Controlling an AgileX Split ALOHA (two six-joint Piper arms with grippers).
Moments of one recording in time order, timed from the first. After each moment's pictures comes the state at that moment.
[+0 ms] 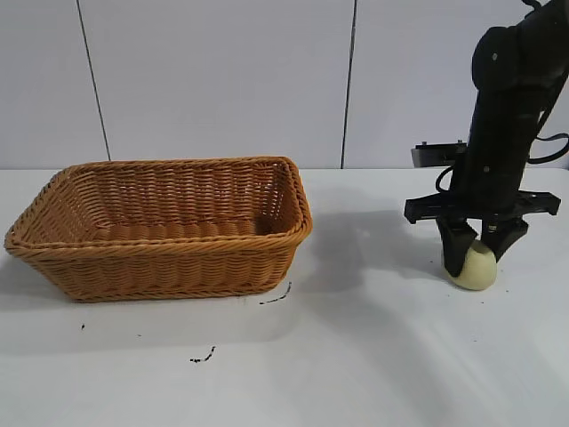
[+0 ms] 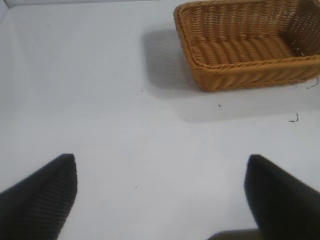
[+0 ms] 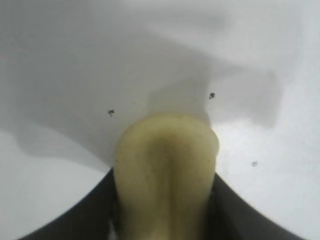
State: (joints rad) left arm -0.06 0.00 -0.50 0.04 1.06 0.03; right arm 0.12 2.22 -1.53 -0.01 0.88 -0.02
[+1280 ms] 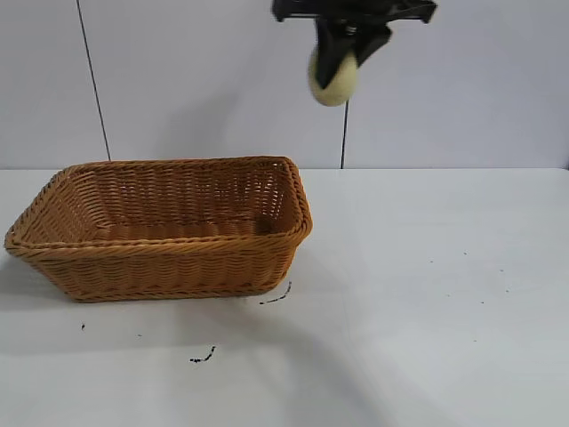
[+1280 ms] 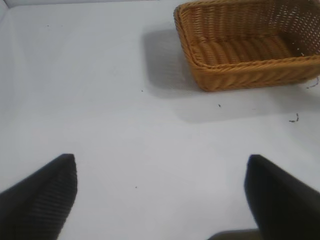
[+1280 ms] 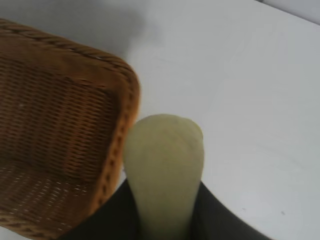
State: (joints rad) left arm -0.06 0.00 -0.50 0.04 1.06 0.03; right arm 0.65 2.28 -2.22 0.02 1.00 0.01
